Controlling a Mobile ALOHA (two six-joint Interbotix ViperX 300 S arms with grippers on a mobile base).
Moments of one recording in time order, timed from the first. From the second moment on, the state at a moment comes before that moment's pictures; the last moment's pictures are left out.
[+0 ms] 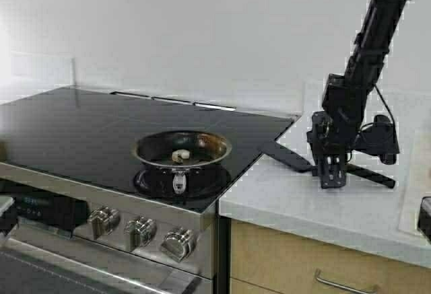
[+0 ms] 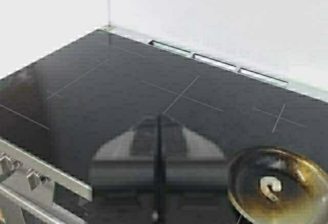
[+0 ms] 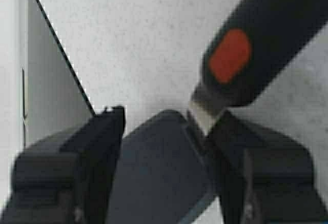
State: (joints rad) left arm -0.01 -0.99 1.27 0.00 -0.21 -0.08; right arm 0.27 0.95 0.23 0.42 -0.61 1.29
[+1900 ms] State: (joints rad) left arm -0.01 -0.99 1.27 0.00 -0.21 -0.08; right arm 0.25 0.80 0.41 0.17 -0.53 1.32
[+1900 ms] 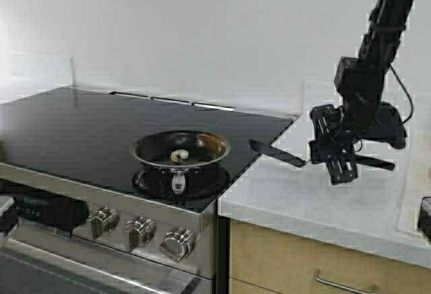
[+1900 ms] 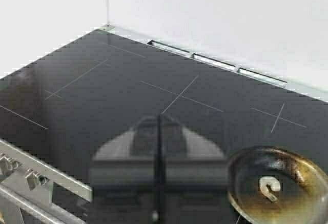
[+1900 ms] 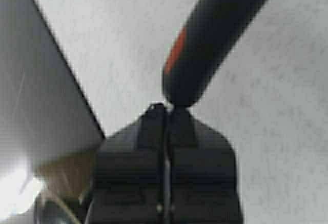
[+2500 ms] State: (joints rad) left arm -0.01 -0.99 1.27 0.00 -0.21 -0.10; right arm 0.33 0.74 0.55 0.05 -0.75 1.33
